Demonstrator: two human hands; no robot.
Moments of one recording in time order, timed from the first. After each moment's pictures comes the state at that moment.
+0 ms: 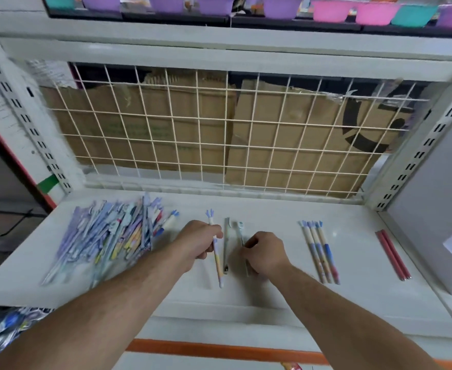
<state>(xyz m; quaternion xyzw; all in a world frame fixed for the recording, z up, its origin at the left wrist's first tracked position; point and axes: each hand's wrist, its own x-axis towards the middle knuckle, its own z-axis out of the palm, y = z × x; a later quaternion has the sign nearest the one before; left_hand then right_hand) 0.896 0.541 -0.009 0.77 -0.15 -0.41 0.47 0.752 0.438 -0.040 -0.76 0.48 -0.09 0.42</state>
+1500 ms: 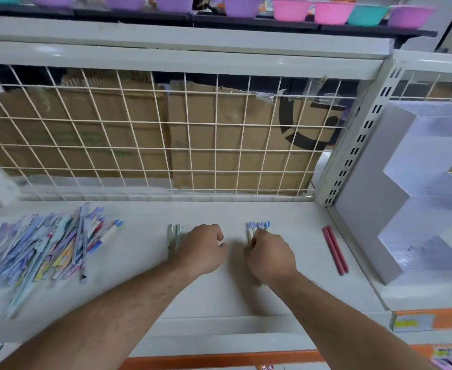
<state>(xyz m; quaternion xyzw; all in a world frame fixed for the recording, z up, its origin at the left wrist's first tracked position) 0.807 0.452 -0.034 0.84 -0.48 -0.13 0.22 0.657 0.373 -0.024 -0.84 0.50 -0.06 0.18</state>
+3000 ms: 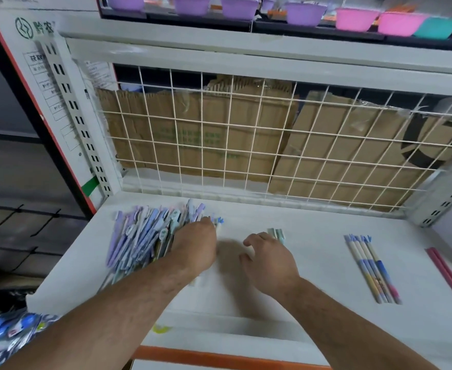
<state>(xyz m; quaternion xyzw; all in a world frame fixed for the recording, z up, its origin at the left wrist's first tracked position) 1.001 0.606 -0.023 0.89 -0.46 0.01 0.00 0.840 0.520 -0.023 -0.92 0.34 -0.10 0.16</state>
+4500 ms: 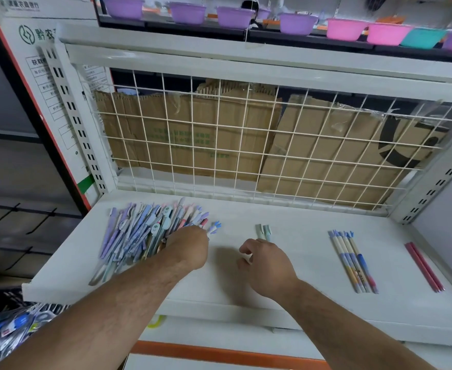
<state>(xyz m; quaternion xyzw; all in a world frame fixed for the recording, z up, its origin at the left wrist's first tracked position) 0.978 0.610 -0.013 0.87 -0.47 -0.09 -0.10 0.805 0.521 -0.022 -0.92 0.34 -0.07 0.19</state>
